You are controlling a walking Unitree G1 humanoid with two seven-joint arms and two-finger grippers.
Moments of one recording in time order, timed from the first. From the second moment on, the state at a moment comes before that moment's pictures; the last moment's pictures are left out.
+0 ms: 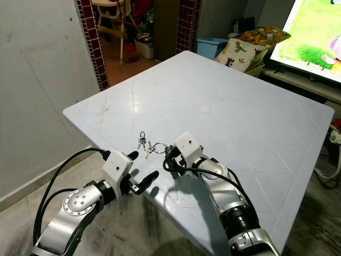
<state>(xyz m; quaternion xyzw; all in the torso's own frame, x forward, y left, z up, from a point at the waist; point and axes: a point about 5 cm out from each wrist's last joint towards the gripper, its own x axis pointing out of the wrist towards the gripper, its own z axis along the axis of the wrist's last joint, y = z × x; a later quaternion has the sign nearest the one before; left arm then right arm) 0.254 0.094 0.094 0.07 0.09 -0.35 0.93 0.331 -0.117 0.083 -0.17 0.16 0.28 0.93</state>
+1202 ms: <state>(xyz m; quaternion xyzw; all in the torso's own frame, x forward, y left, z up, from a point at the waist) 0.253 0.091 0.089 0.07 0.10 -0.36 0.93 0.336 -0.141 0.077 -0.14 0.16 0.30 0.93</state>
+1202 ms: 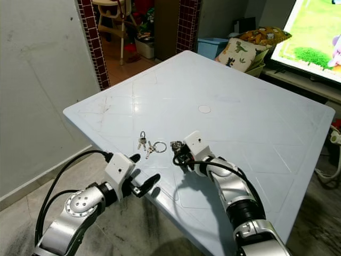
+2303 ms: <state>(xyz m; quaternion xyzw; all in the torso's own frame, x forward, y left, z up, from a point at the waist) 0.255 0.093 0.086 0.08 0.10 -0.35 0.93 0.336 -0.141 0.081 -0.04 0.13 0.24 0.96</state>
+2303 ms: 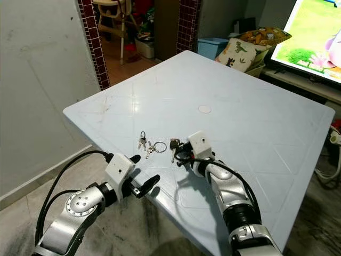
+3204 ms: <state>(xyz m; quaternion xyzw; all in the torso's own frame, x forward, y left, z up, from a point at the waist) 0.275 0.106 0.097 0.07 0.07 -0.28 0.95 0.363 -0.135 0.149 0.04 0.06 0.22 0.97</state>
